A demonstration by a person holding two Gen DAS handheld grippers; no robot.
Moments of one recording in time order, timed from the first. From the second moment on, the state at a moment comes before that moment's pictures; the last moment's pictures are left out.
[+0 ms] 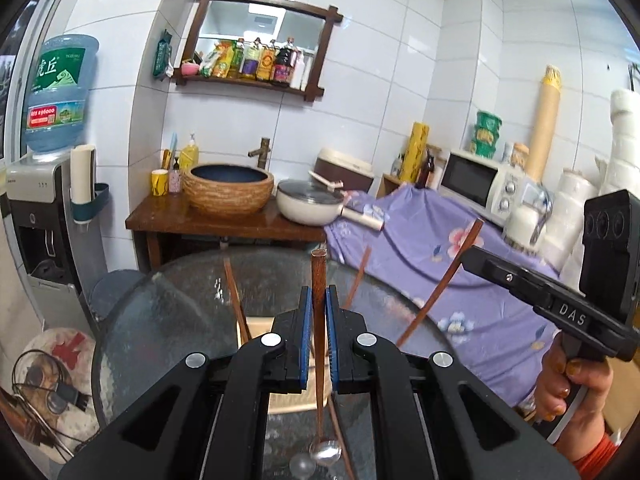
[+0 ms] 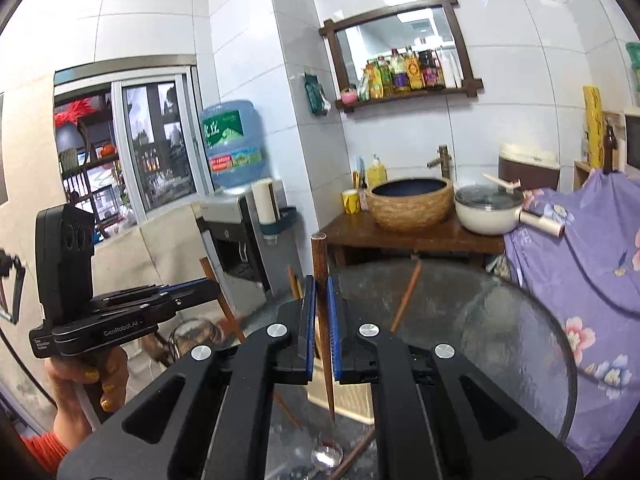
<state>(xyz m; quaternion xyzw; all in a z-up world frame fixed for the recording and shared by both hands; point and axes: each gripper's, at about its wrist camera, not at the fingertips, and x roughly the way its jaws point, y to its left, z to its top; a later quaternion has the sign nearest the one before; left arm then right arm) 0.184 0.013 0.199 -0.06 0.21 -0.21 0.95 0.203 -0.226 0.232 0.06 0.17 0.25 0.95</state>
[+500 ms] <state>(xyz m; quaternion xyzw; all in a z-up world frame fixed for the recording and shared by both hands) 0.247 0.027 0.238 -0.09 0.19 -0.15 0.97 0.274 -0.204 0.266 0.05 0.17 0.20 0.96</state>
